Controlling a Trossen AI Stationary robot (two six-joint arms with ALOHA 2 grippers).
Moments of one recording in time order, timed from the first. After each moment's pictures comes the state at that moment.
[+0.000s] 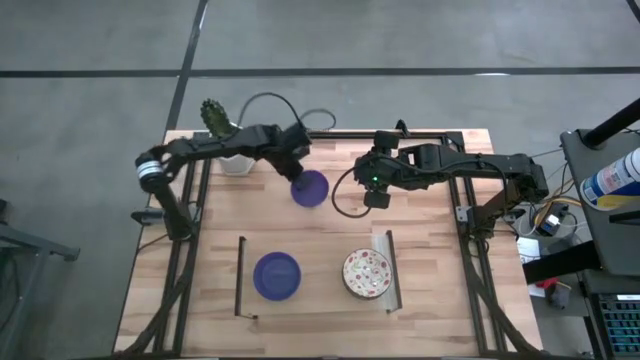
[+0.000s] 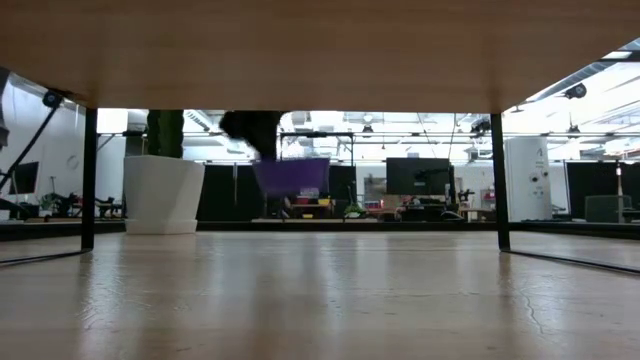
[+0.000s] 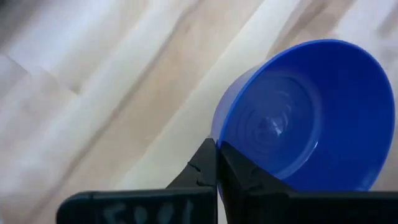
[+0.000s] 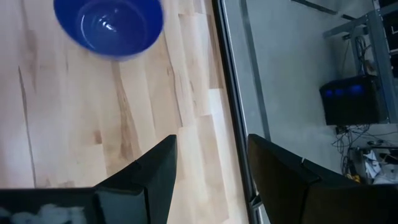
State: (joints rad) left arm 0.43 1.69 1.37 -0.83 0.07 -0.28; right arm -0.03 1.56 1.61 -1.12 0.55 -0.10
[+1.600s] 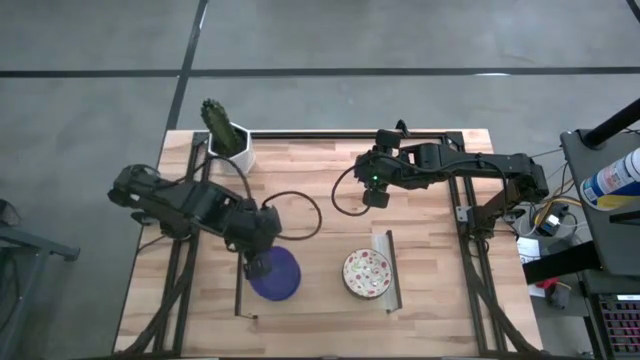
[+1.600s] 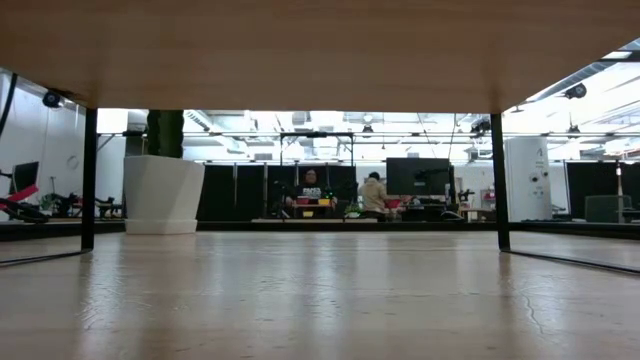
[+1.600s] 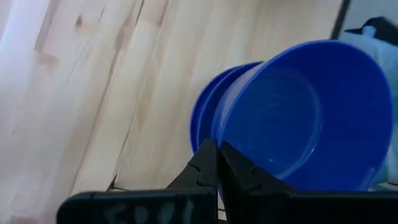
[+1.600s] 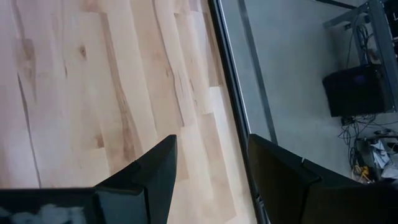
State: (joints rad) left arm -0.36 1.52 1.81 -1.43 -0.03 -0.73; right arm -0.04 1.56 1.61 -1.12 0.55 -0.05
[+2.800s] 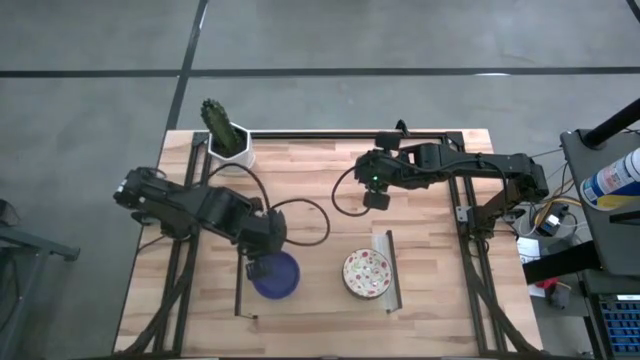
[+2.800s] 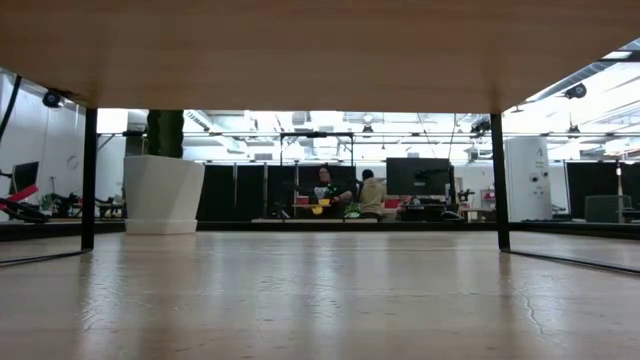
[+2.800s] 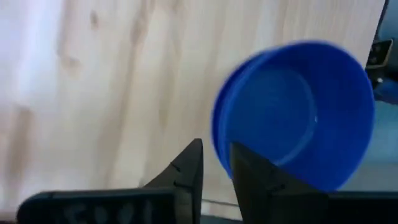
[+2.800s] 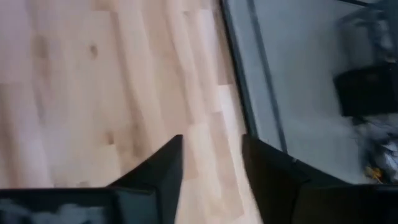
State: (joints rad) left arm -0.34 1.58 1.79 -1.49 -0.05 -0.61; right arm -0.04 1.56 1.61 -1.13 0.52 -0.04
